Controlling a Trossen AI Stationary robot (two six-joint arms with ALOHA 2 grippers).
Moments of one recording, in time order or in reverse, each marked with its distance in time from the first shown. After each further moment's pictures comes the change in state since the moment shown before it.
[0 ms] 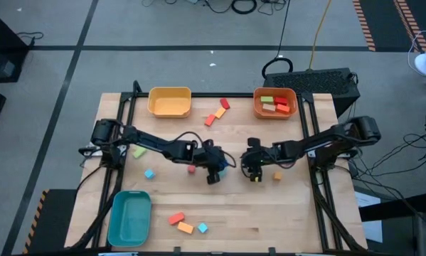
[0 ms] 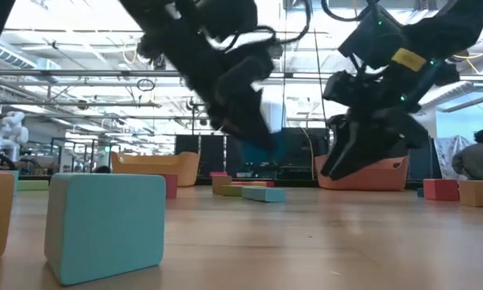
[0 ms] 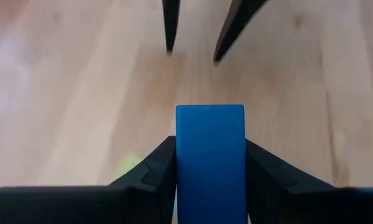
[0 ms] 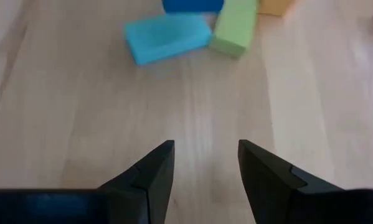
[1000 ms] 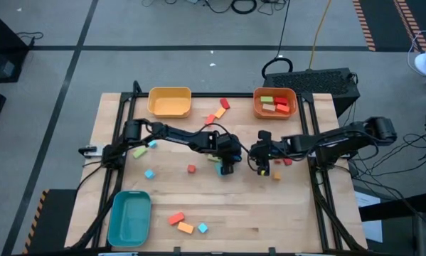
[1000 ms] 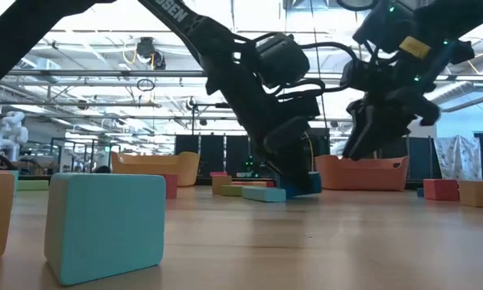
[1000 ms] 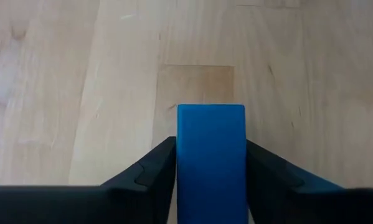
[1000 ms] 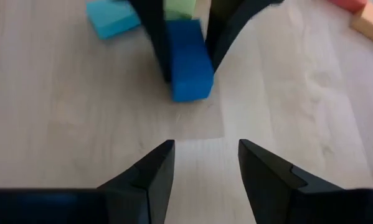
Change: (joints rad) left arm 0.134 0.325 0.358 -0.163 0.130 0.211; right arm -0.044 -0.213 0.001 -0.278 0.051 0.038
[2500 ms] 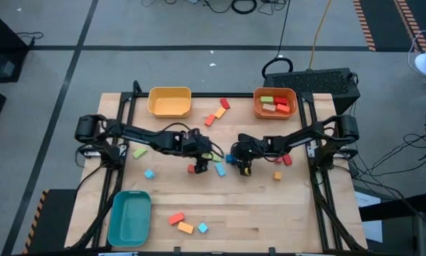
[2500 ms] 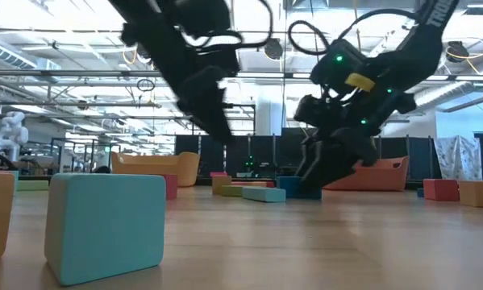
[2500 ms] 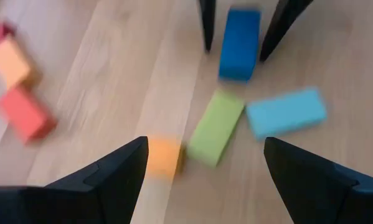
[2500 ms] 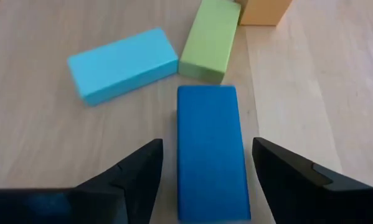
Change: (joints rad) left arm -0.065 -0.524 -0.482 -0.030 -0.214 -0.153; right arm -0.111 0.442 0.063 0.508 -0.221 -0.093
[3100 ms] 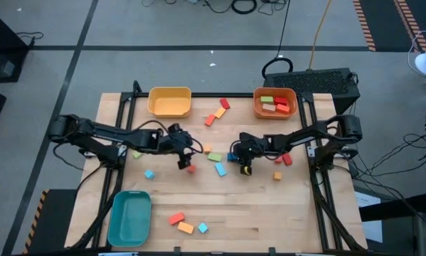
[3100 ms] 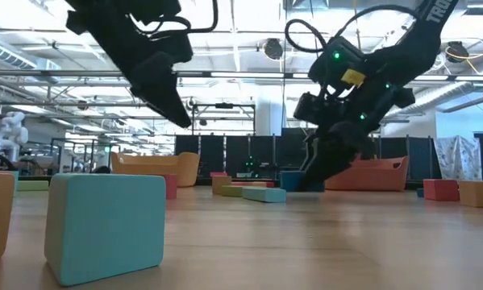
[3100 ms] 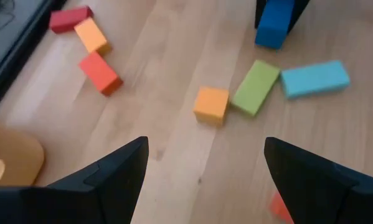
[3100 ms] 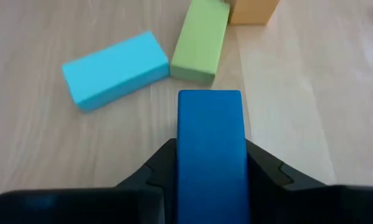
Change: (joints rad) left arm -0.006 -0.310 -0.238 -0.002 -0.107 -0.037; right arm -0.012 -0.043 0.017 -0.096 0.001 0.030
